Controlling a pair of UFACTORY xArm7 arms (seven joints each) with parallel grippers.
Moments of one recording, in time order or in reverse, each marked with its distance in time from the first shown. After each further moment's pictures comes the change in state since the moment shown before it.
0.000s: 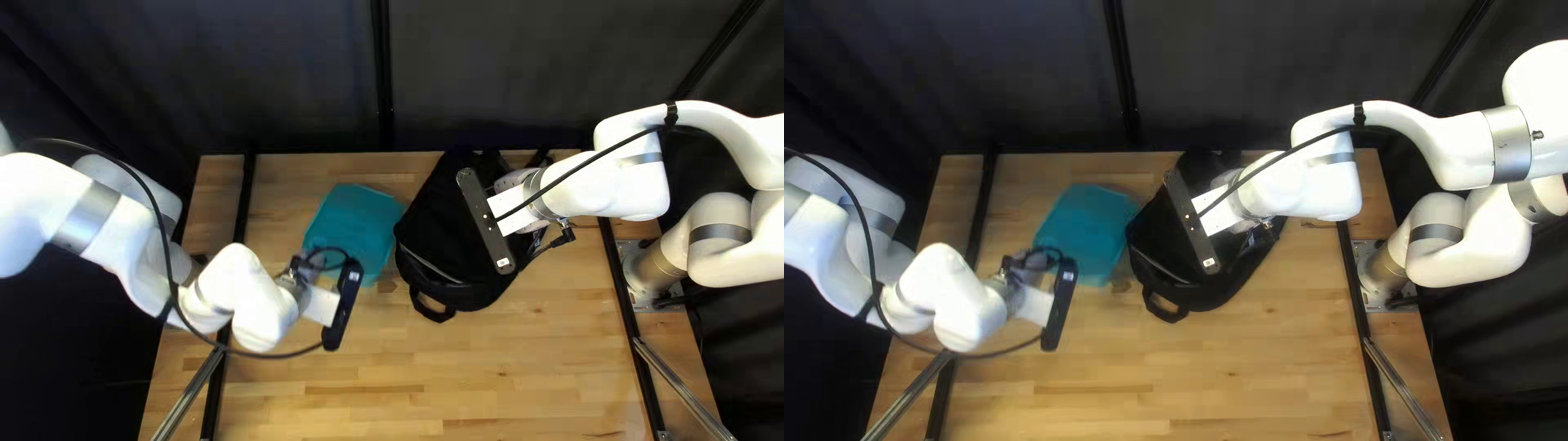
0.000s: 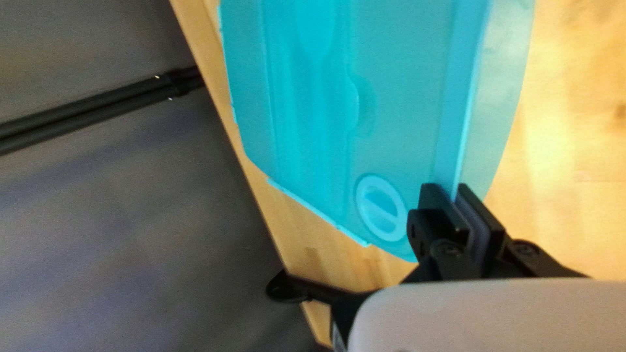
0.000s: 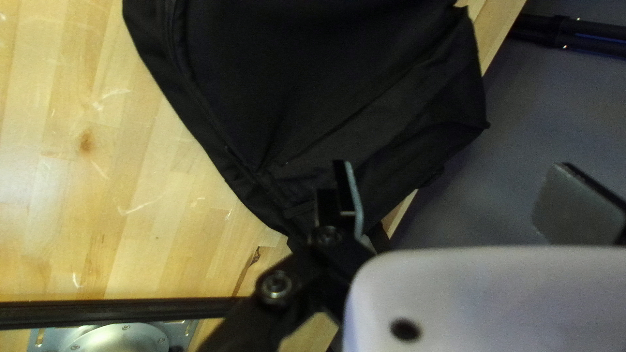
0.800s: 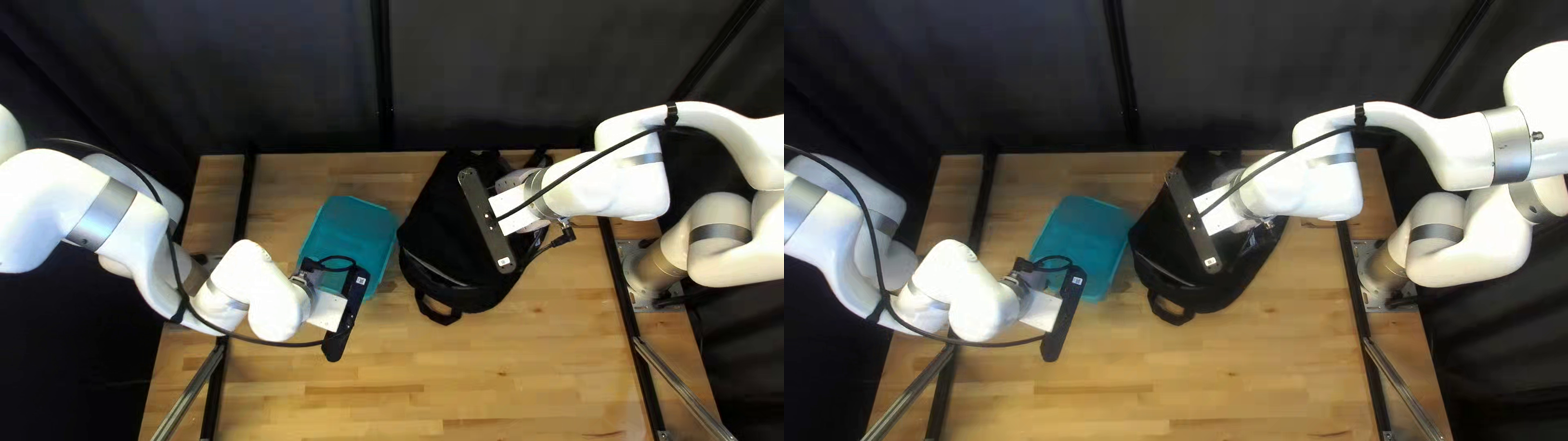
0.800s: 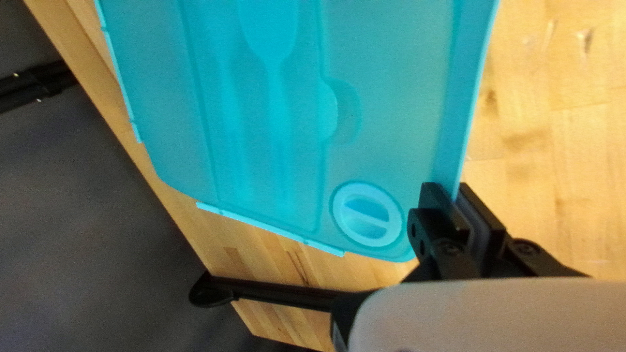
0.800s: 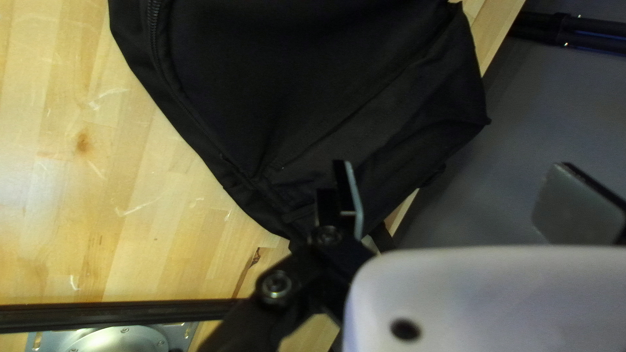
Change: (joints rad) left arm -0.034 -0.016 0.077 0.027 -0.265 -0.008 0.195; right arm -0.004 0.002 -0.008 -0.015 -0.002 -0.021 -0.002
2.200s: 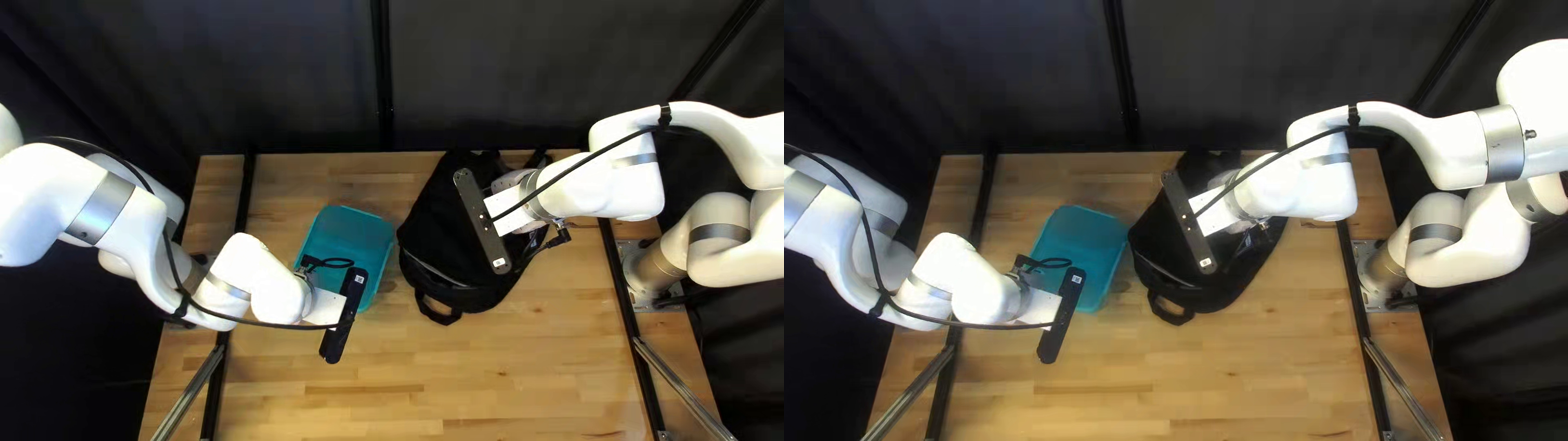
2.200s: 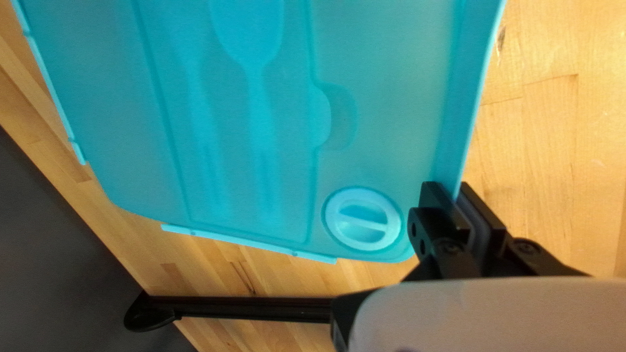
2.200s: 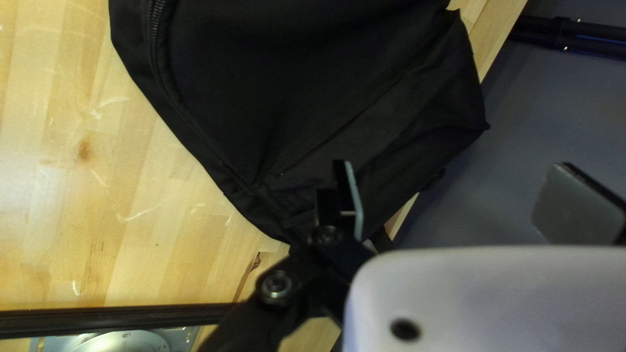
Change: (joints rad) left arm -0.016 -0.024 0.067 -0.030 -0.155 -0.071 0.107; right arm -0.005 0.026 0.010 0.022 -0.006 0.000 0.016
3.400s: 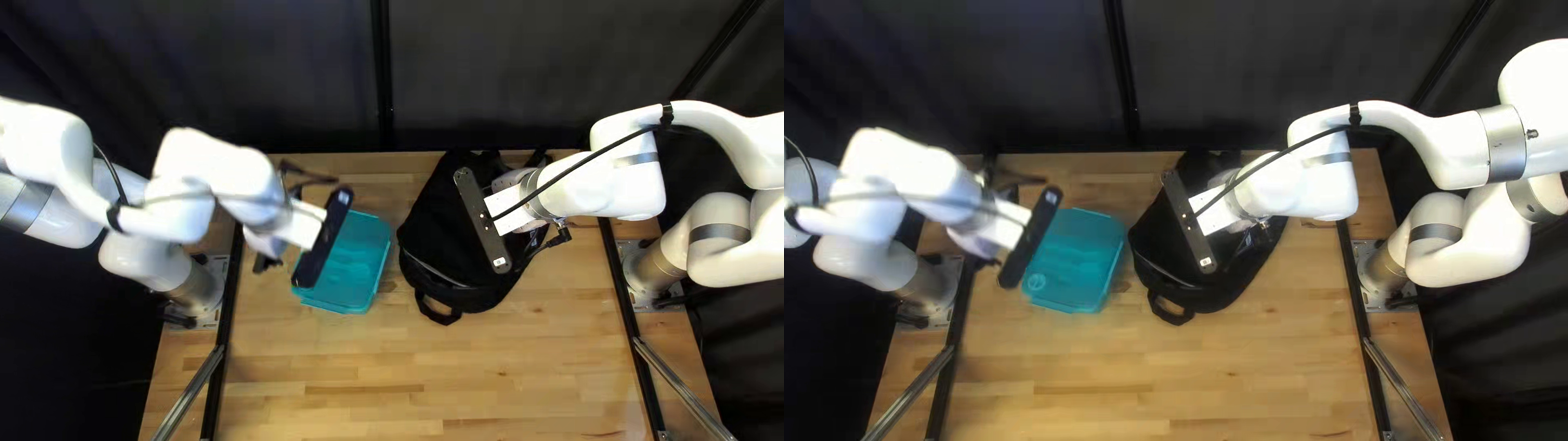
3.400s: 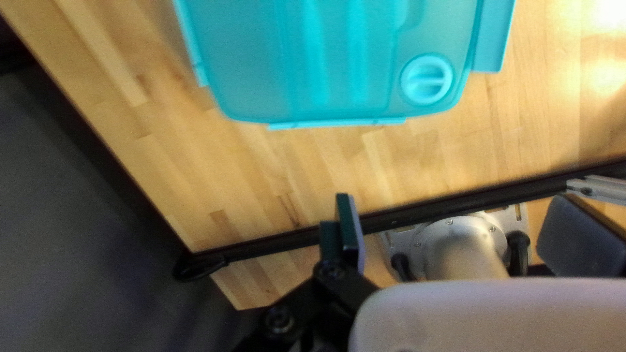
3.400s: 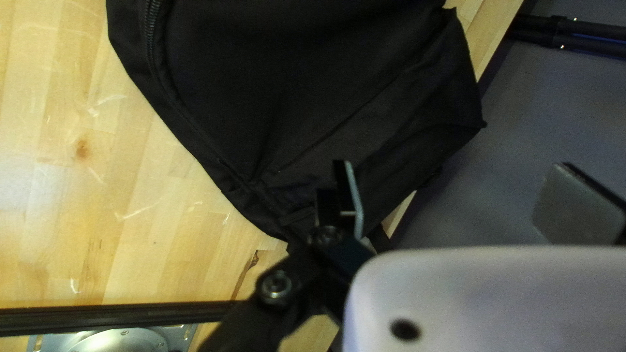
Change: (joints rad) left arm 0.025 -0.337 0.295 0.331 -0.067 0.547 0.486; right arm -0.001 -0.003 -0.001 0.007 -0.003 0.010 -0.005
